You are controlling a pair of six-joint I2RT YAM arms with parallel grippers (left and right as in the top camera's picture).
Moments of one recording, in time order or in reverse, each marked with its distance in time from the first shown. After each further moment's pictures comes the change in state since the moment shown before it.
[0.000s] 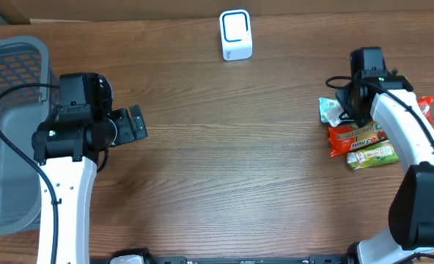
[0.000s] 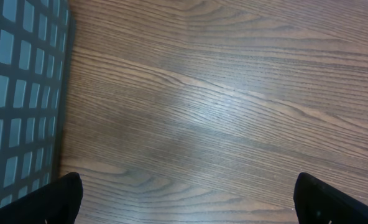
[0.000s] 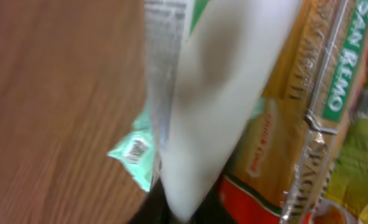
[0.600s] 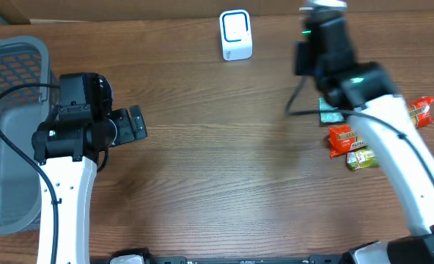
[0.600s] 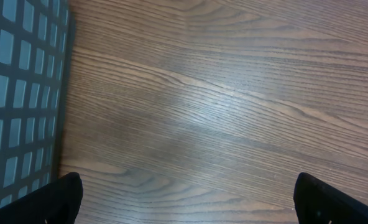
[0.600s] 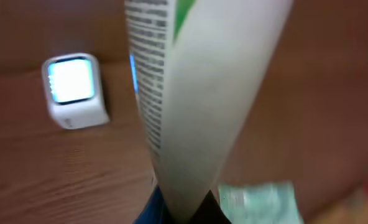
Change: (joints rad) left arm 0.000 0.000 0.000 0.000 0.000 0.000; right arm 0.319 -0.150 0.332 -0.025 0.163 -0.678
